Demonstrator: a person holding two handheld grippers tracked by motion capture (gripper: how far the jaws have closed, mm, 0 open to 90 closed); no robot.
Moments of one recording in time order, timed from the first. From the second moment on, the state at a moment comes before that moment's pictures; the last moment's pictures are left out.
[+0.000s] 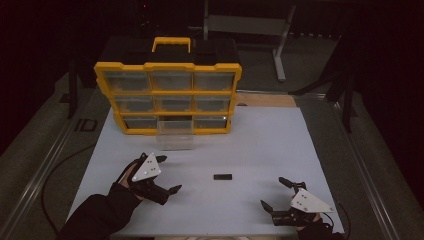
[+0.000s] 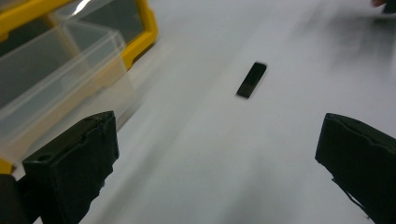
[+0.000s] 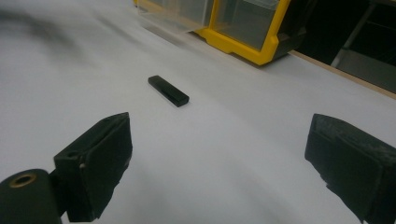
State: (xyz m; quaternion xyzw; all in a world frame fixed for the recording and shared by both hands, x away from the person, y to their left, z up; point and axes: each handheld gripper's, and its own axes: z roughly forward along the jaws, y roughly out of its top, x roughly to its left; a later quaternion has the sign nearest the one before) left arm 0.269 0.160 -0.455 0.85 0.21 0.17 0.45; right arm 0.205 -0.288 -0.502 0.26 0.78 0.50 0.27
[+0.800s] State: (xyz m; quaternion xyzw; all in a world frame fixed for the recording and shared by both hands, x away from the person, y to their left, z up) left arm 0.289 0.135 -0.422 0.87 0.17 0.16 0.44; right arm 0.204 -0.288 -0.502 0.26 0.78 0.50 0.27
